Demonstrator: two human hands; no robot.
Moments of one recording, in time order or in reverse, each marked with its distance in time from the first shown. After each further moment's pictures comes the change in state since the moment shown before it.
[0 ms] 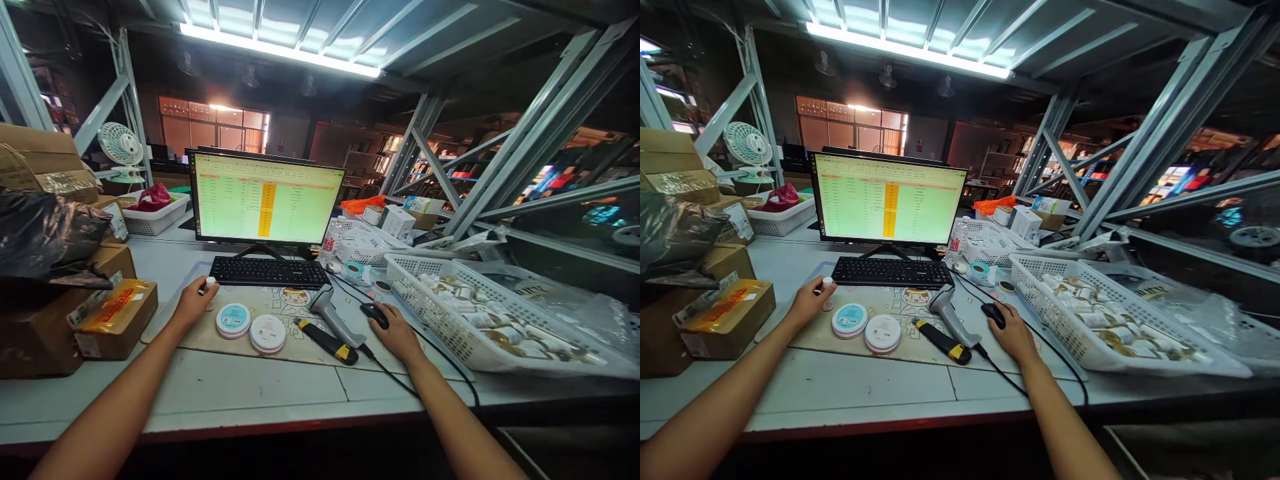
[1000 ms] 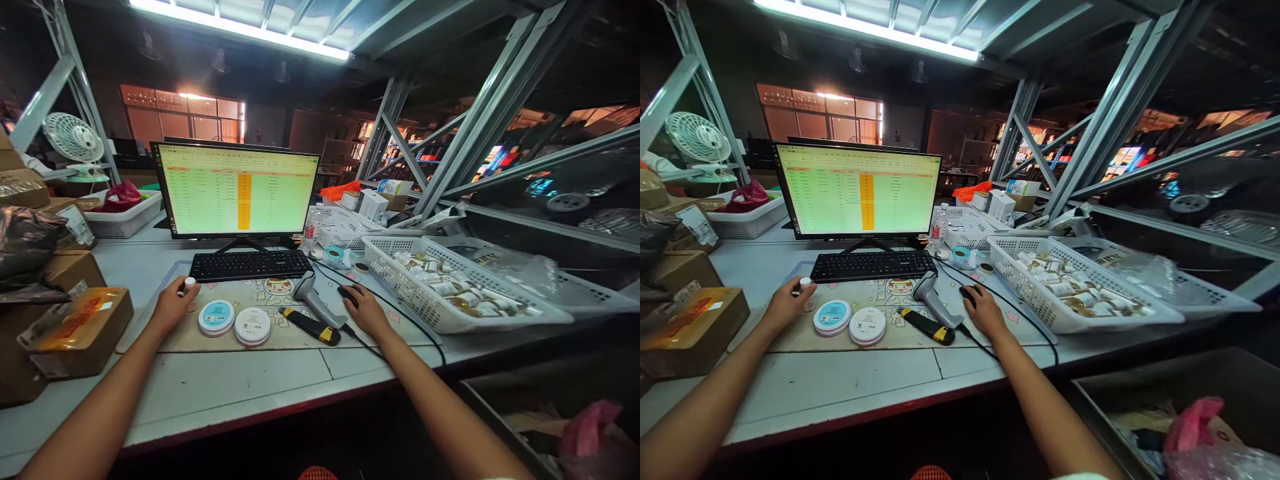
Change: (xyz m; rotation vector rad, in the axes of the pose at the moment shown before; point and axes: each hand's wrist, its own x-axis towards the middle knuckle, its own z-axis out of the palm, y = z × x) left_hand -0.001 -0.003 -0.002 0.095 -0.053 -0.071; right_hand -0.008 -0.023 0.008 -0.017 -0.006 -0.084
